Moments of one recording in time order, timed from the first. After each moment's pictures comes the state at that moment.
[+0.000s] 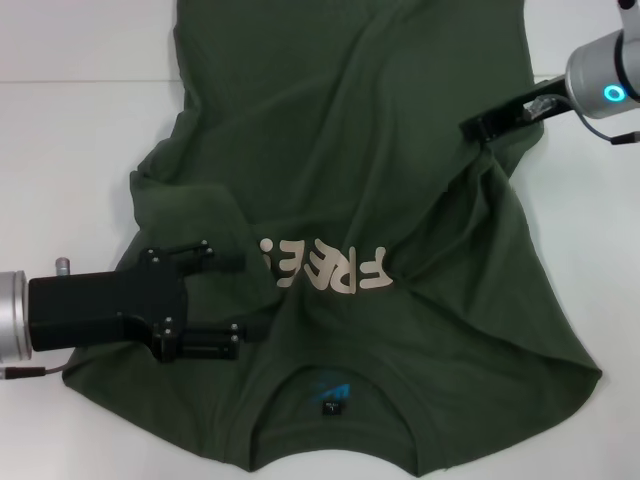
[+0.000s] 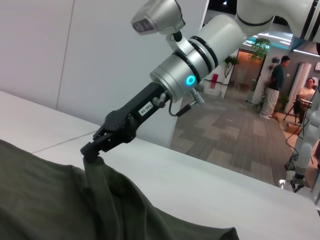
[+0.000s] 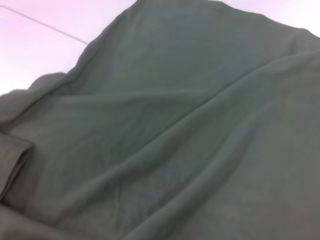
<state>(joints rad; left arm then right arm) -0.44 -2.14 0.65 0.79 2.04 1.78 -1.35 0.87 2.08 -0.93 -0.88 -2.64 -1.14 2.37</state>
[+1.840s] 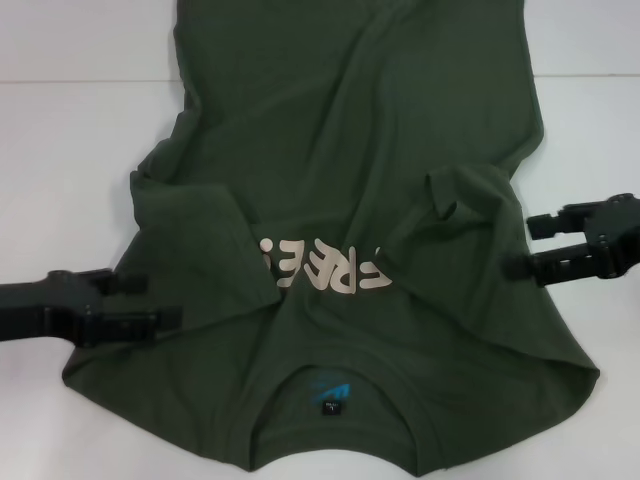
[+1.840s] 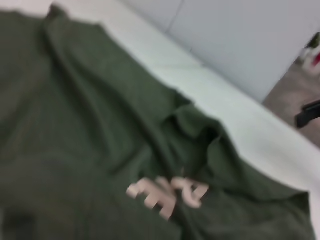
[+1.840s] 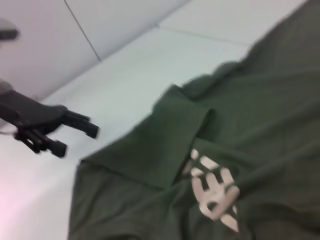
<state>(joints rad) -0.40 -2.10 0.57 0.95 2.22 1.73 -1.77 0.45 2.07 -0.79 -1.25 -2.19 -1.78 2.06</state>
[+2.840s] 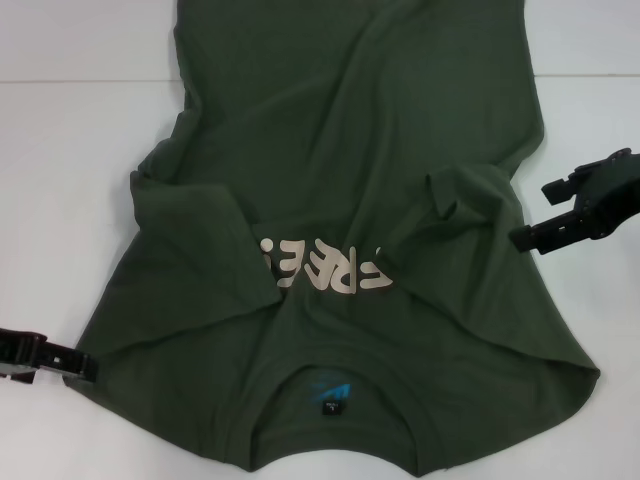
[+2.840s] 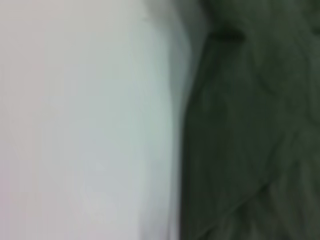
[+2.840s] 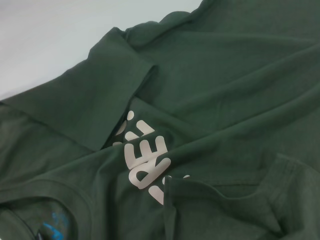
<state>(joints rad) -0.48 -2.13 0.71 1.28 2.77 1.80 -2.53 0.61 2.07 -0.86 -1.33 -2.48 -1.73 2.12</state>
